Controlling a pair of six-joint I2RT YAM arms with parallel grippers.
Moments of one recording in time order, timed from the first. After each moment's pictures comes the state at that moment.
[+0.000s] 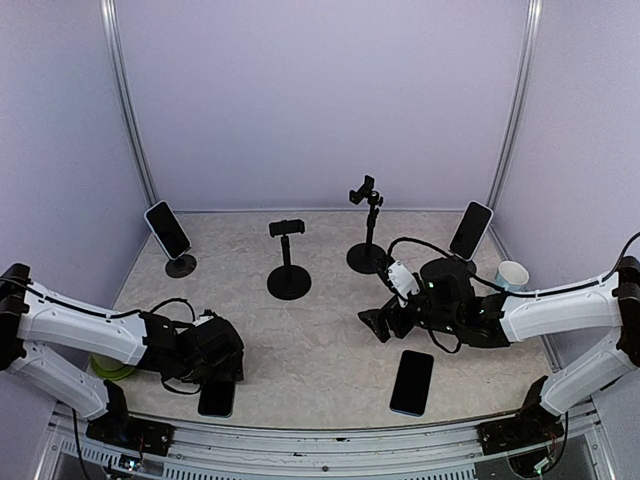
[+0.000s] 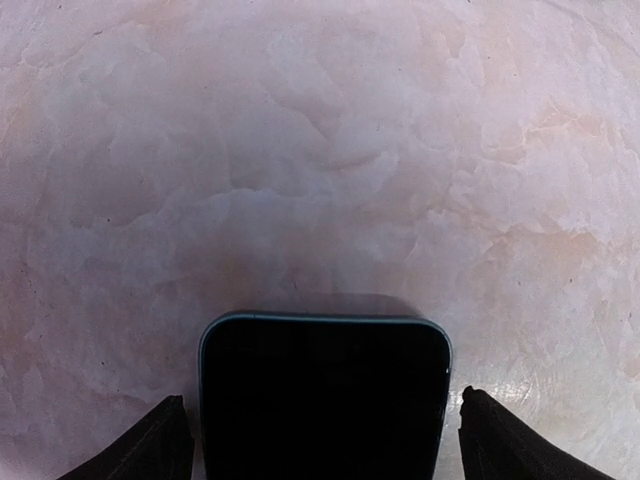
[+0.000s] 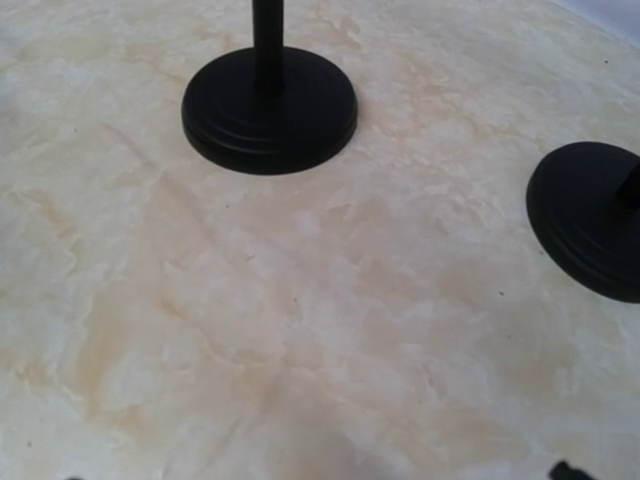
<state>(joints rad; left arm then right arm) -1.06 1.34 0.54 -0.44 -0.40 -1.10 0.87 1.38 0.61 0.29 0.11 0.00</state>
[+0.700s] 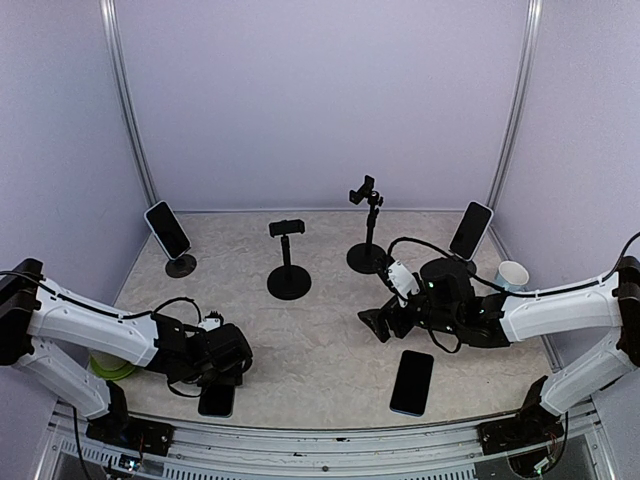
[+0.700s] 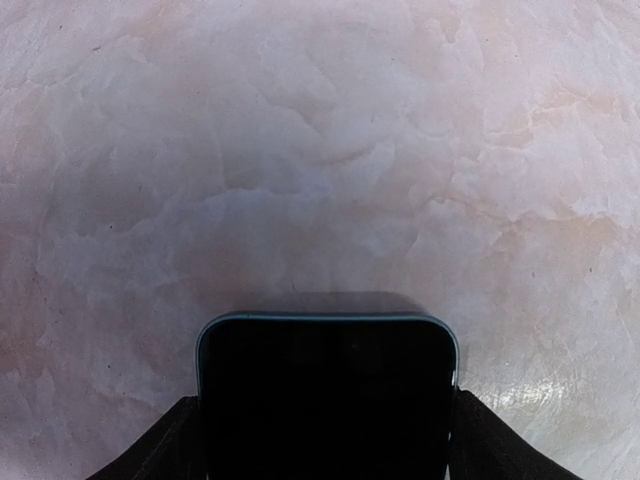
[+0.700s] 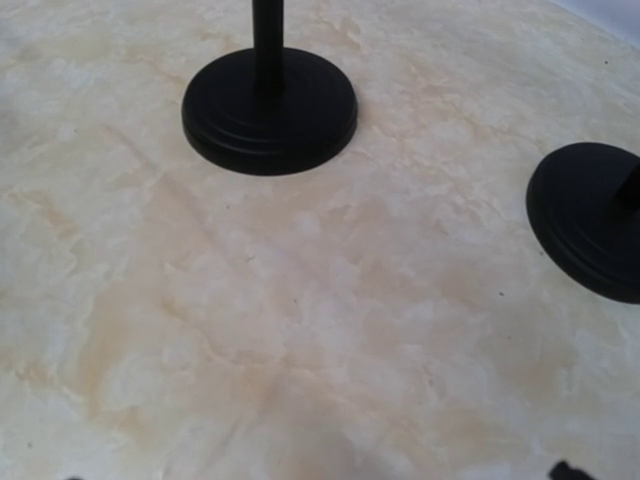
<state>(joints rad) -1.11 1.42 0.58 -0.48 -0.46 -1.08 0.87 1.38 0.61 0.29 0.11 0.00</state>
